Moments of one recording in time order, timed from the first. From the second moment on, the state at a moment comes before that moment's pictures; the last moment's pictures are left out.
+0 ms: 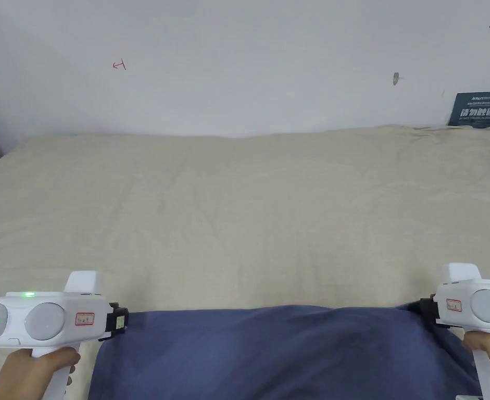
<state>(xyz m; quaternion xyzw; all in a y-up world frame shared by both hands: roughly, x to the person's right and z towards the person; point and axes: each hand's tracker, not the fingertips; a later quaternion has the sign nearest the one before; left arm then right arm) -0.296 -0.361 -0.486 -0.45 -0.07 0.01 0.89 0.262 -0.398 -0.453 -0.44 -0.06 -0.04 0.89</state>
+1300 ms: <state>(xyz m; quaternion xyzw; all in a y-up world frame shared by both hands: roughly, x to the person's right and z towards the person) -0.332 -0.363 -0.304 -0.45 -0.04 0.02 0.89 0.290 -0.337 -0.158 -0.37 -0.05 -0.13 0.92</state>
